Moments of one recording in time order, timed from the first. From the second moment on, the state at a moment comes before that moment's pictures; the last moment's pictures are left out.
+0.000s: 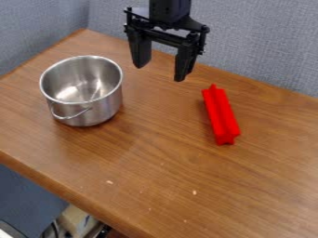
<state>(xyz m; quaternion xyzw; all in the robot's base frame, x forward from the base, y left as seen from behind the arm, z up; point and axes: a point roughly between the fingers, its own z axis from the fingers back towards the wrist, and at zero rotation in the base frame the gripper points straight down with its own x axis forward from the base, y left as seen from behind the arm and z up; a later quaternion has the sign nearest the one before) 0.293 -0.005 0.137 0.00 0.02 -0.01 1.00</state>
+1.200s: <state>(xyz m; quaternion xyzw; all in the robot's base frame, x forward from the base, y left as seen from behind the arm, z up) 0.349 -0.048 0.099 0.02 0.00 0.02 1.00</state>
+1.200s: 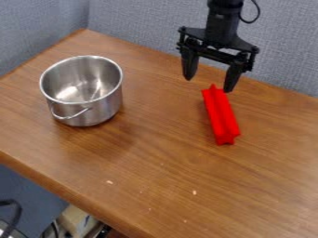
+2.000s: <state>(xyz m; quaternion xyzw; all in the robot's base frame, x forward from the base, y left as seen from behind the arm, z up) 0.363 -0.057 0.063 0.03 0.00 0.10 0.99</state>
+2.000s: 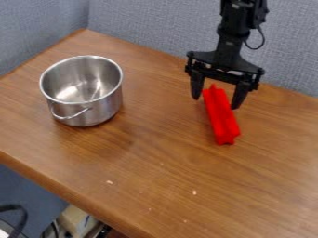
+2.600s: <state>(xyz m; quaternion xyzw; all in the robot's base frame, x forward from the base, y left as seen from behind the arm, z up) 0.378 -0.044 0.067 0.03 0.00 0.08 1.00</state>
